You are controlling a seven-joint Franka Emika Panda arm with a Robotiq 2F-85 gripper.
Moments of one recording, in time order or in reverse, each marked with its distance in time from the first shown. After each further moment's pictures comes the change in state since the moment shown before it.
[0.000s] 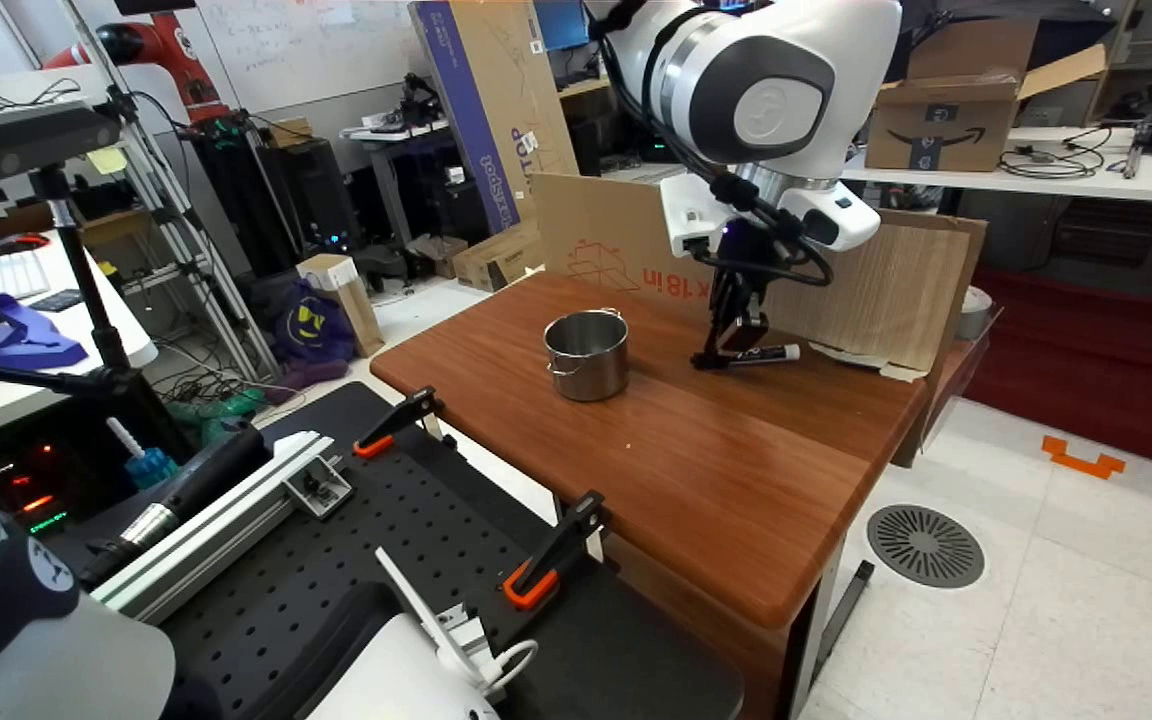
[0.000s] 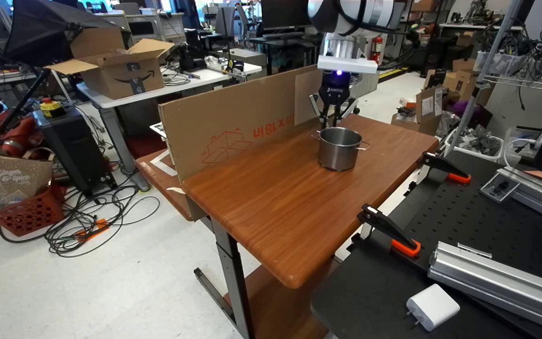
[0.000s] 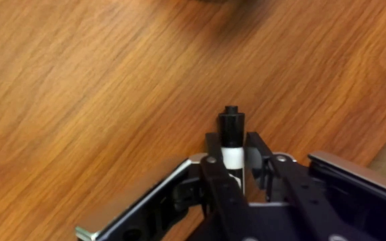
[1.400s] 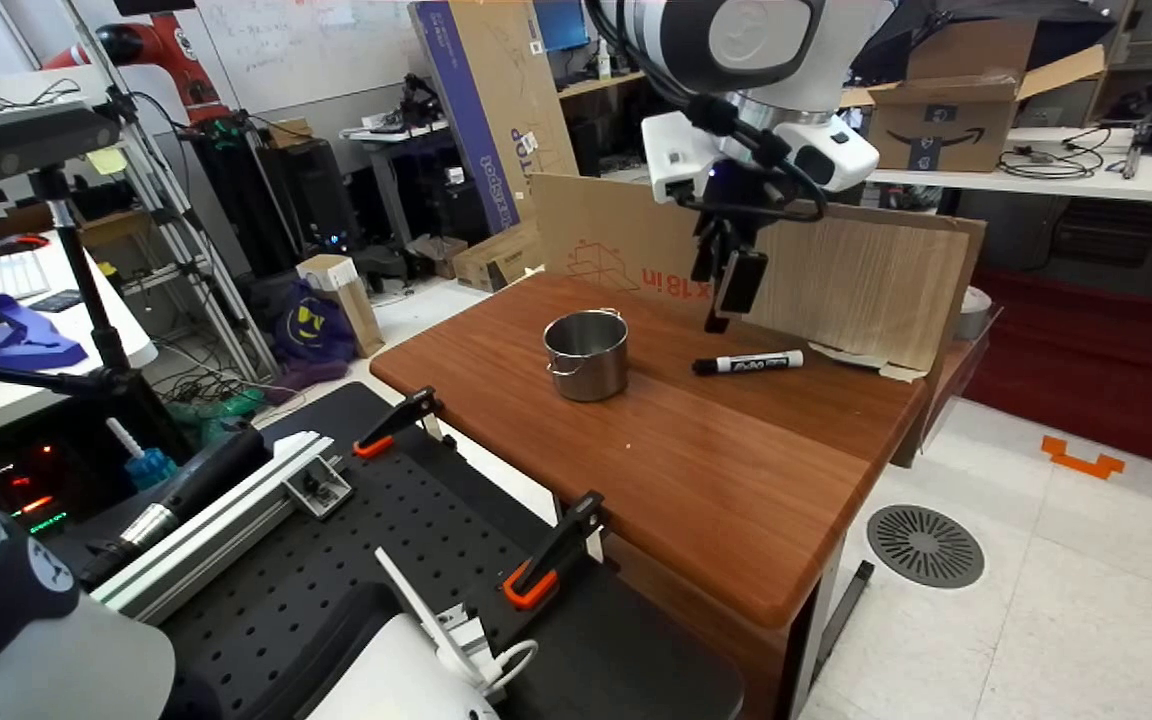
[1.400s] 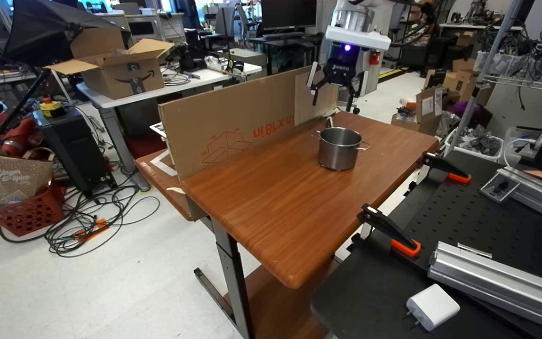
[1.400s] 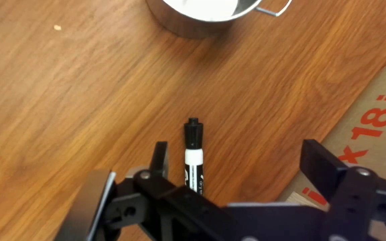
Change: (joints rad) arm -0.012 -0.177 0.012 -0.133 0.052 -0.001 -0.067
